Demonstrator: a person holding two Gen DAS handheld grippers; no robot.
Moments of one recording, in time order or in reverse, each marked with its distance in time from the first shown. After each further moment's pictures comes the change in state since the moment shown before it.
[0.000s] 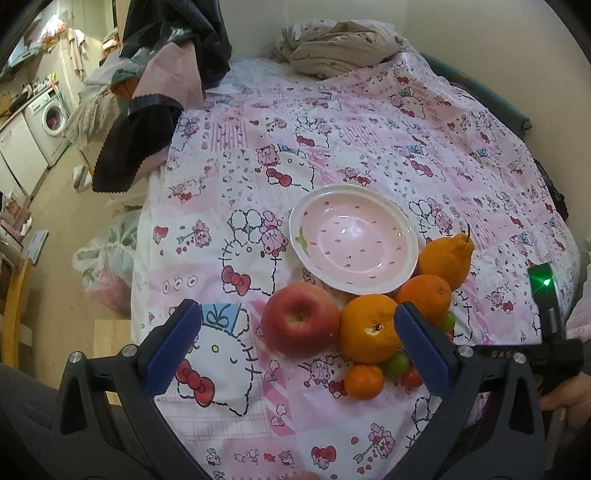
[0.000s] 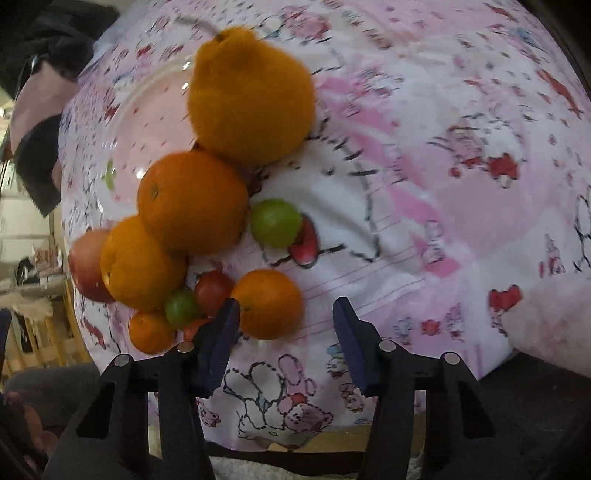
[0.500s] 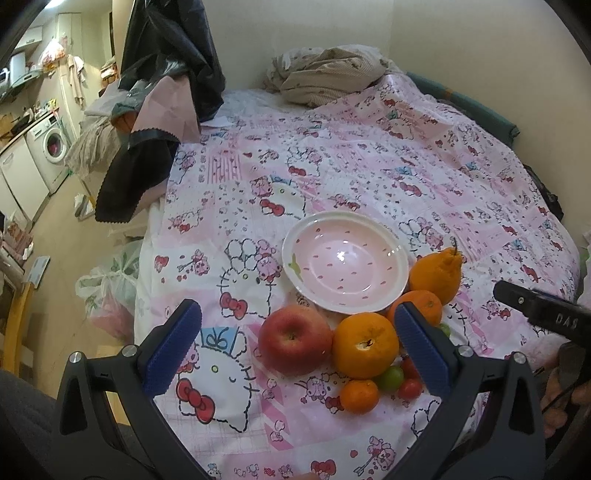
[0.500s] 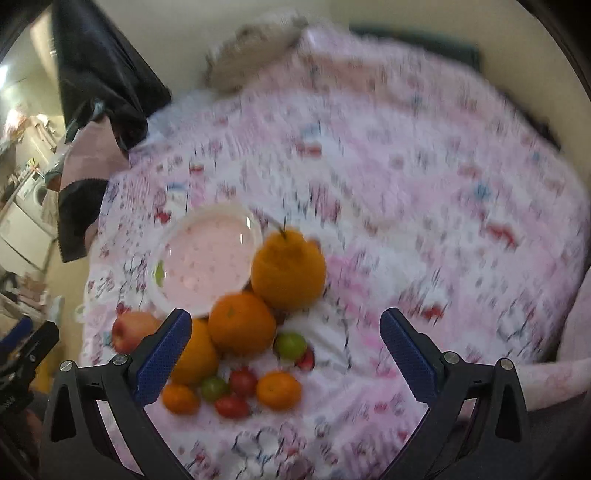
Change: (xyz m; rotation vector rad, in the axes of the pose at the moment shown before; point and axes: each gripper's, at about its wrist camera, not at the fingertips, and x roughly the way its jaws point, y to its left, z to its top) left arm -0.018 -0.012 -0.003 0.051 -0.120 0.013; right arm -0.105 0.032 -0.013 -0.127 -0.526 -0.046
